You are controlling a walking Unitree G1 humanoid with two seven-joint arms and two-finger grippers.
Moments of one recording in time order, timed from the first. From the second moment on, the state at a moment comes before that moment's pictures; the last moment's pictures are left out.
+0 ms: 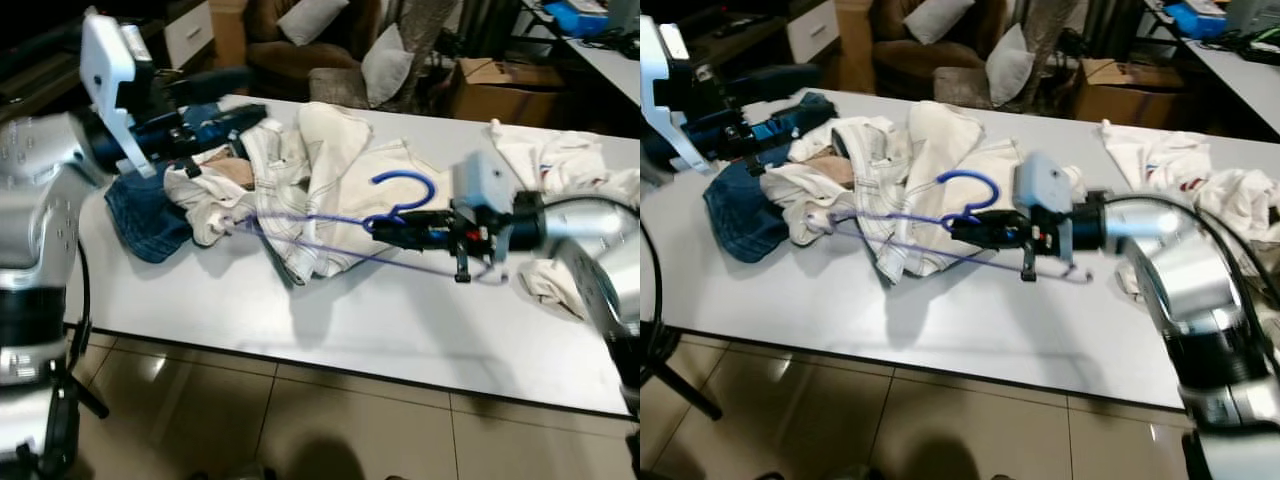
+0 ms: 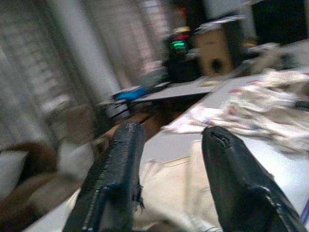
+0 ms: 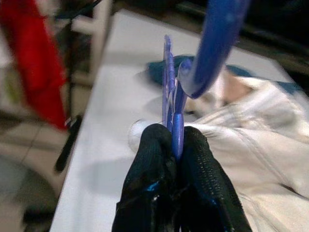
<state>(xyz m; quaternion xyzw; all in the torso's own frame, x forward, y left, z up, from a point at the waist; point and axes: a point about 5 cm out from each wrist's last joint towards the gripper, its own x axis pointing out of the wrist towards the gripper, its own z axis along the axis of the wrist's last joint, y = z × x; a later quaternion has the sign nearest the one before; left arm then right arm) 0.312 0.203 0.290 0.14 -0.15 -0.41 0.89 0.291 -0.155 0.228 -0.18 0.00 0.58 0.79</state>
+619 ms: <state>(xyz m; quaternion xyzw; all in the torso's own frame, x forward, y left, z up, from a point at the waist) 0.271 0.170 0.144 -0.02 0.02 -0.14 0.99 0.256 -0.141 0.171 0.02 0.02 0.17 0.98</state>
